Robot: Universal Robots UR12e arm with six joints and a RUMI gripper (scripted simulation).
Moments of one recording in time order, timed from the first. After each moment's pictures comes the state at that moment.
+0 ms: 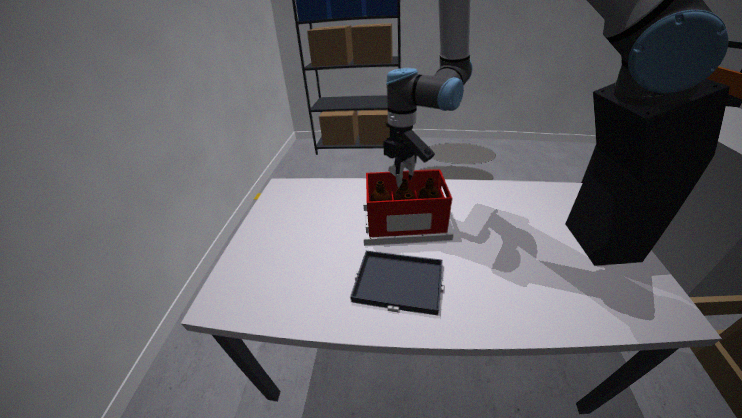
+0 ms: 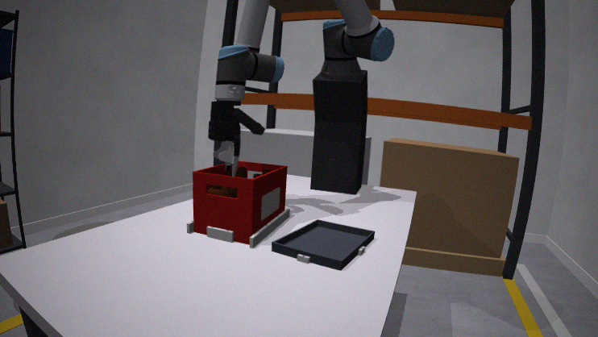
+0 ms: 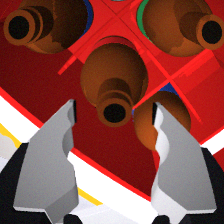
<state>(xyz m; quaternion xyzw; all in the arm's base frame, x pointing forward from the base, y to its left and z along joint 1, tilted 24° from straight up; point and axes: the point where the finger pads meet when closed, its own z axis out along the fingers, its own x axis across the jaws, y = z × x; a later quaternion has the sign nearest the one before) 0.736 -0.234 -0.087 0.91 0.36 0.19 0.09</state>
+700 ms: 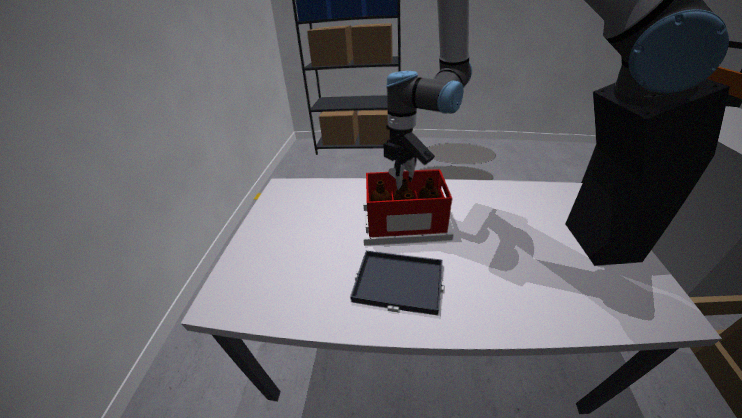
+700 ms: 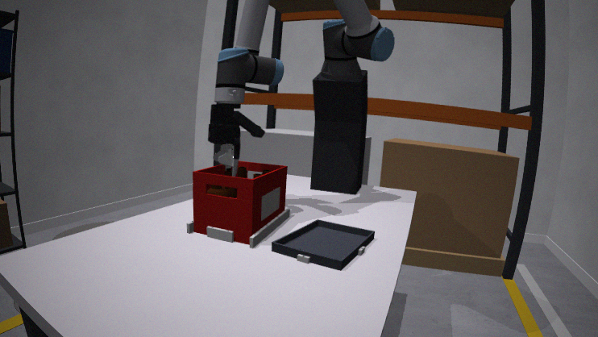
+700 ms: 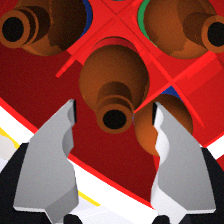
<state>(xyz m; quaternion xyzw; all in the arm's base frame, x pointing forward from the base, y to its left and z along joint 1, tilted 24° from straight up) 0.739 -0.235 -0.094 0.91 0.36 0.19 0.09</state>
